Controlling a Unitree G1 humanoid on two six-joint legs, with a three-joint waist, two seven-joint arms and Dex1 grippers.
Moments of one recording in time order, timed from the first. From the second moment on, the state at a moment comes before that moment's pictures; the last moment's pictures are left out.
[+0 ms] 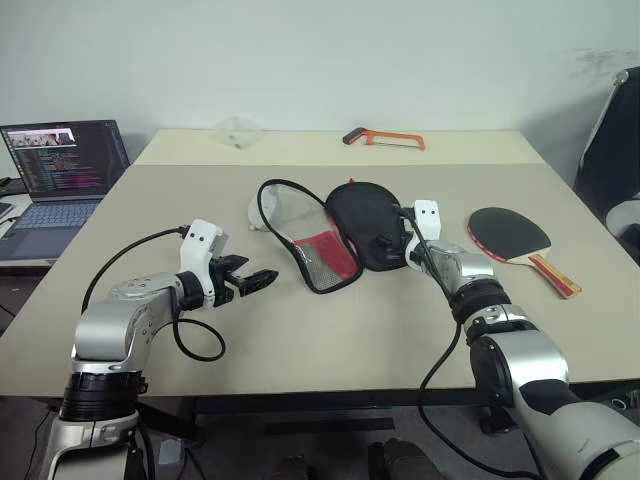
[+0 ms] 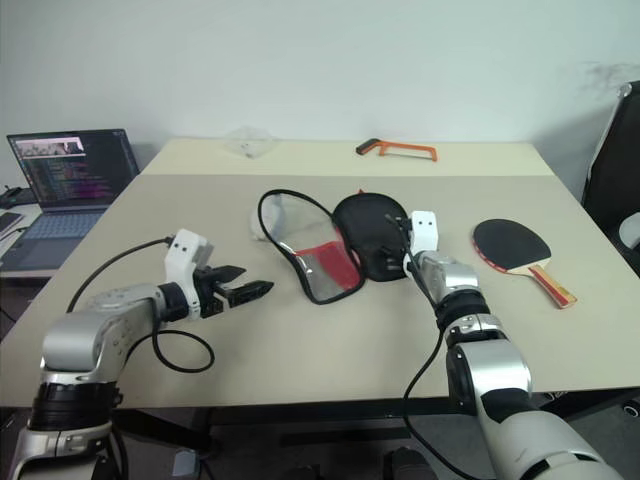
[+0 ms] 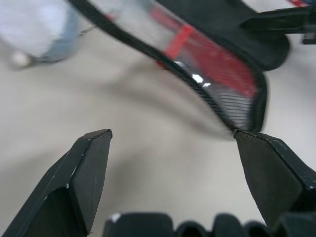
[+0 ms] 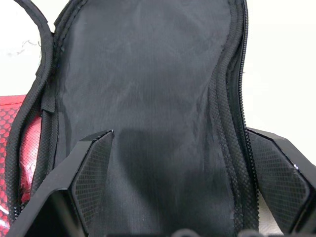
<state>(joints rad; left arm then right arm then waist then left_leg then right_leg) -0.43 0.65 0.17 -0.12 -0.44 0.92 -0.70 -1.08 -0.15 -0.13 1.03 0.21 0.42 0.23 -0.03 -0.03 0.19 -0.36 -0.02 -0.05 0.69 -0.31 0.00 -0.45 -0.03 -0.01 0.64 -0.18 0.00</state>
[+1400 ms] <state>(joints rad) -0.43 0.63 0.11 -0.12 -0.46 0.92 -0.65 -0.92 -0.06 -0.34 0.61 0.30 0.67 -0.29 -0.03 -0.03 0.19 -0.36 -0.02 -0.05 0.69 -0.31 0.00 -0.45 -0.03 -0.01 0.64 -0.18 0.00</state>
